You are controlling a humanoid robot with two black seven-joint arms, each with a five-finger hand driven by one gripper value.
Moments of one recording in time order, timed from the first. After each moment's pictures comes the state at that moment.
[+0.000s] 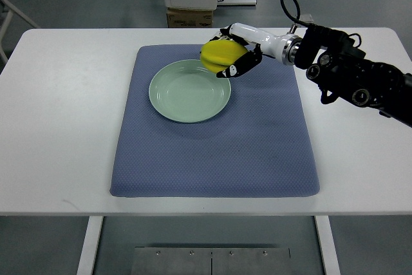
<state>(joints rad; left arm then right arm) -0.03 0.00 -0.10 -0.21 0.09 0.06 -0.21 1.27 -0.13 0.09 0.70 -0.92 0.12 0.20</state>
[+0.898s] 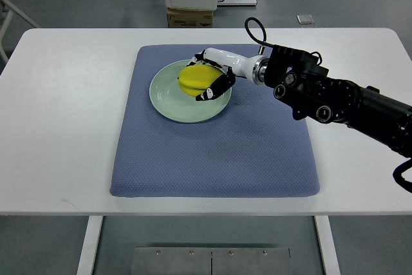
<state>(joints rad) -0.03 0.00 -0.10 -0.21 0.09 0.06 -0.21 1.24 0.00 0.01 0.62 -0.92 0.12 0.18</state>
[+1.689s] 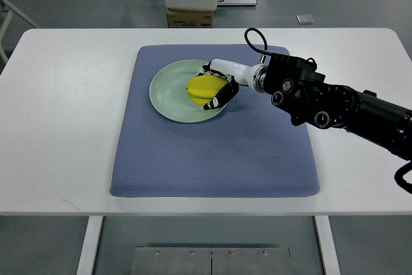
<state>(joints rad) -0.03 0.00 -0.10 -0.21 0.09 0.06 -0.21 1.24 0.00 -0.02 0.65 -0.90 0.11 0.04</state>
